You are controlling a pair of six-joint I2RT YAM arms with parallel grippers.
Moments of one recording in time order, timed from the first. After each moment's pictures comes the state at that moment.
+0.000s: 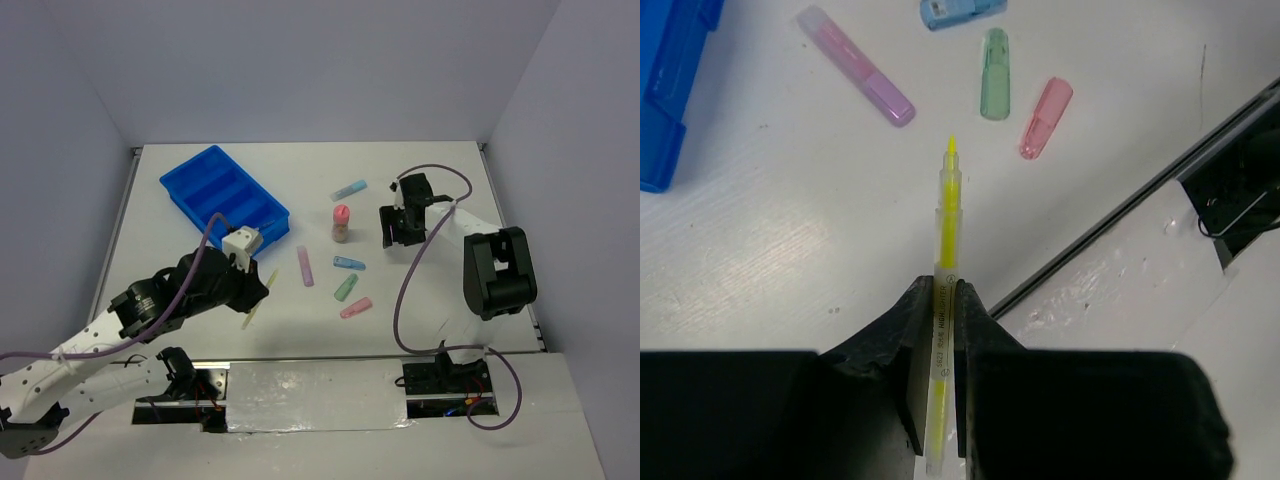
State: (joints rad) left arm -0.90 0.77 0.91 -0.73 -0.10 -0.43; right arm 0.18 1.70 1.08 -0.47 -0.08 0.08
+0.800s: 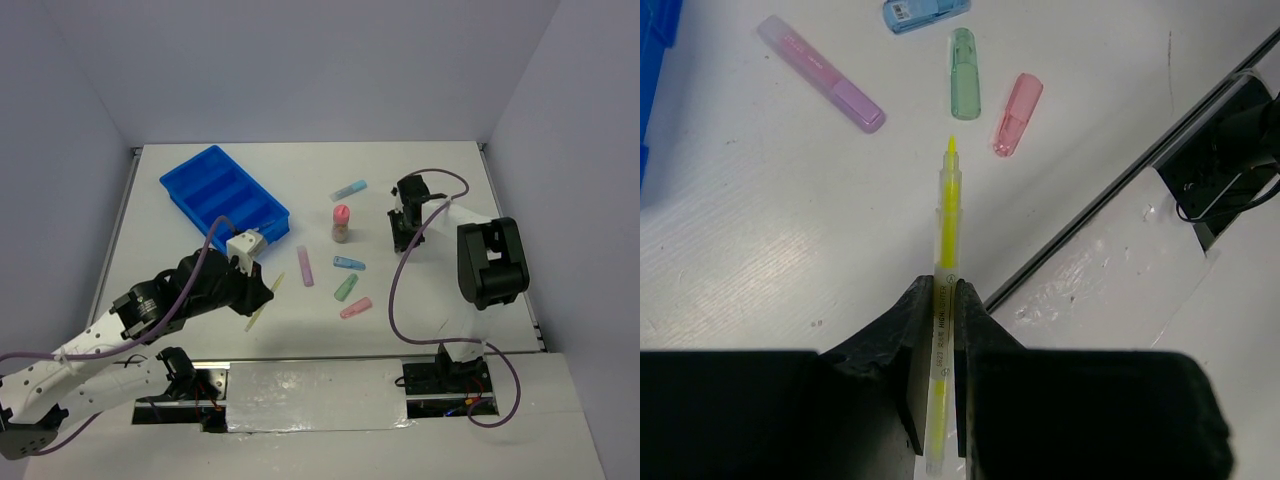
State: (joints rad) left arm -0.90 0.76 0.87 -0.68 -0.02 -0.40; right arm 0.18 1.80 1.11 -0.50 -0.01 0.08
